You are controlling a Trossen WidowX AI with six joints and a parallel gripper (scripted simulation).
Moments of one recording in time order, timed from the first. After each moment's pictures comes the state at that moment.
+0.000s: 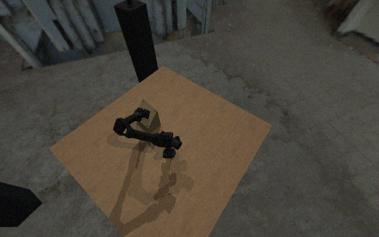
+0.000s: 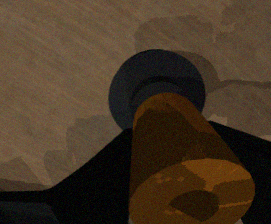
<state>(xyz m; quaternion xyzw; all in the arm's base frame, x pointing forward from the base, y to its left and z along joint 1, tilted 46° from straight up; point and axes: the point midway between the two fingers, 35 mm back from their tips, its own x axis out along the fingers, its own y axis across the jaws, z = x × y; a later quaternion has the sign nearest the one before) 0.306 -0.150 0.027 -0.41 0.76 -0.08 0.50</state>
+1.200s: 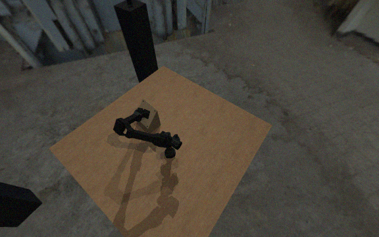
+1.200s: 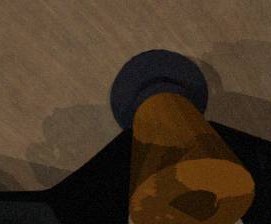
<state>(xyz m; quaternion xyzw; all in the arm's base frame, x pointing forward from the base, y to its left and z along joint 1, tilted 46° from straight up) 0.305 -0.150 0.025 -0.46 0.76 0.01 0.45</state>
